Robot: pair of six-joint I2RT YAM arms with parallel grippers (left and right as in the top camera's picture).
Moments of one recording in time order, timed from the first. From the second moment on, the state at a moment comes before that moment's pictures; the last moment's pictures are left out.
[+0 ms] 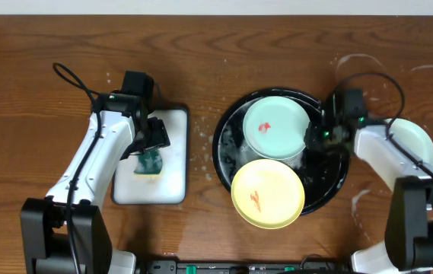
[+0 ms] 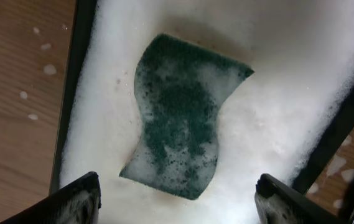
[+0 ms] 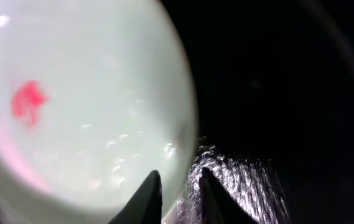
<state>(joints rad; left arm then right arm) -0.13 1.61 1.18 -1.05 -0.08 -0.45 0.07 1.70 0.95 -0.52 -0.25 0.27</state>
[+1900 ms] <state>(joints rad) -0.13 1.67 0.84 -0.45 -0.14 -0.45 0.08 1.93 1.20 -0.66 -0.16 0.11</state>
